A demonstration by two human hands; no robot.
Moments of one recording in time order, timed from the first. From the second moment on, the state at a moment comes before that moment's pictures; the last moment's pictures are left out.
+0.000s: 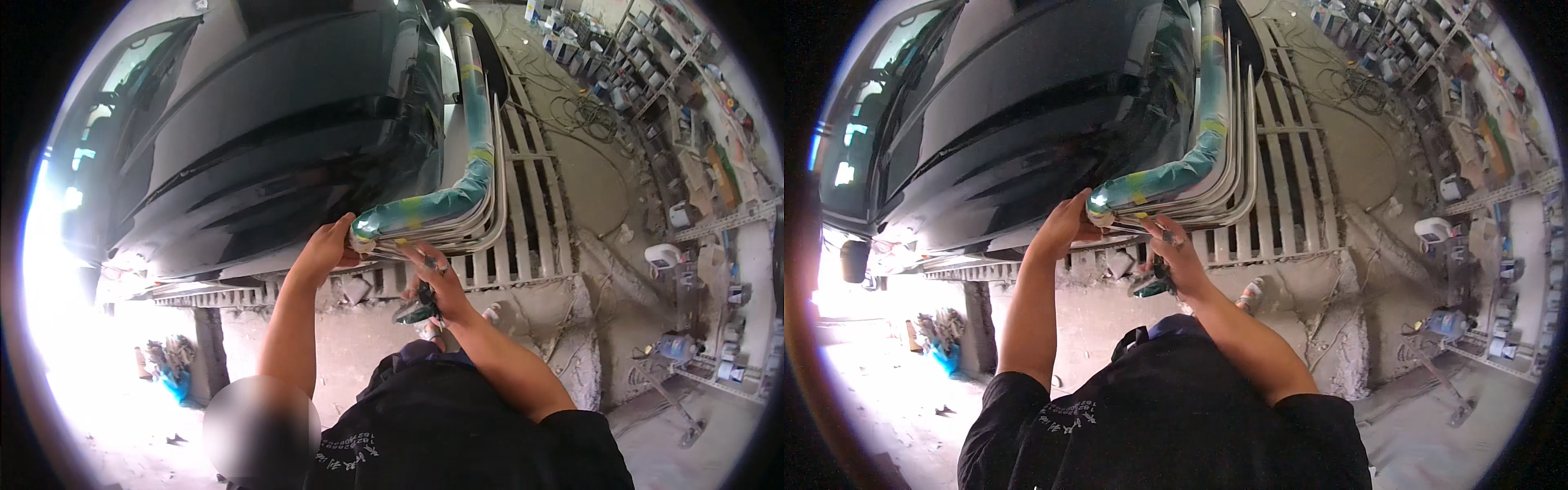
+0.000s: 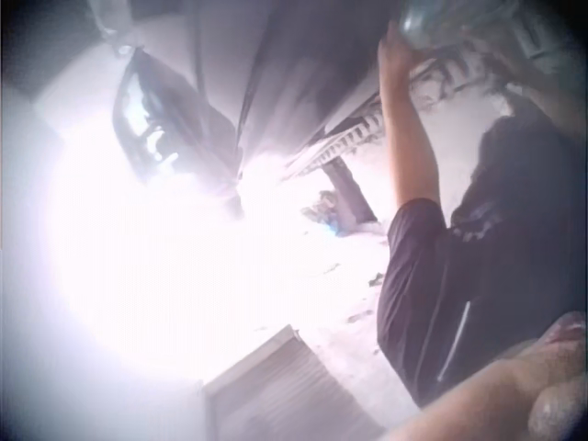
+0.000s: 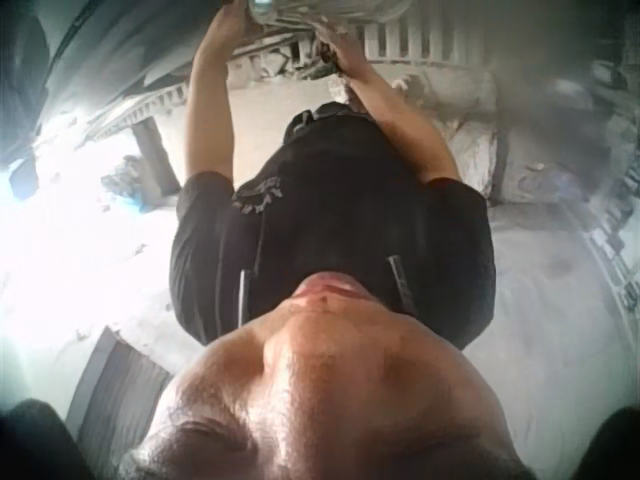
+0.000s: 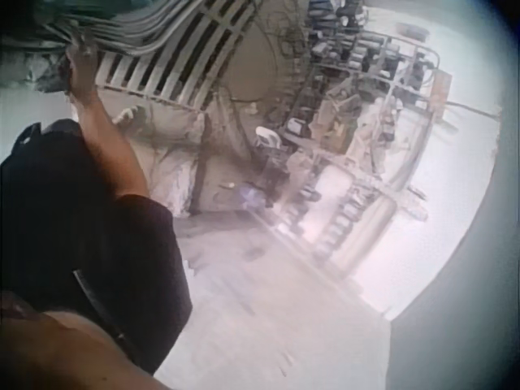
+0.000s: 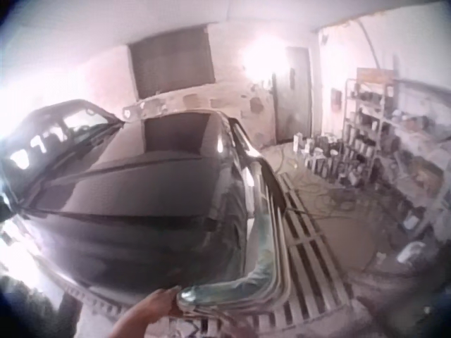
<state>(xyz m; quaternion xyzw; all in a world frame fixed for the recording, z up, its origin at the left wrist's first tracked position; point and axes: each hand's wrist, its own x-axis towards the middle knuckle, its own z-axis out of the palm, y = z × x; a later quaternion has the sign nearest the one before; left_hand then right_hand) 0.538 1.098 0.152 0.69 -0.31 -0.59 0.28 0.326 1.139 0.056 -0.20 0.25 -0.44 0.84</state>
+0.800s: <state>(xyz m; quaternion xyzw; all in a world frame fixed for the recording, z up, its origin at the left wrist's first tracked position) 0.545 1.082 0.145 0.68 -0.31 -0.61 0.26 0.366 1.105 0.031 -0.32 0.22 -0.44 0.81</state>
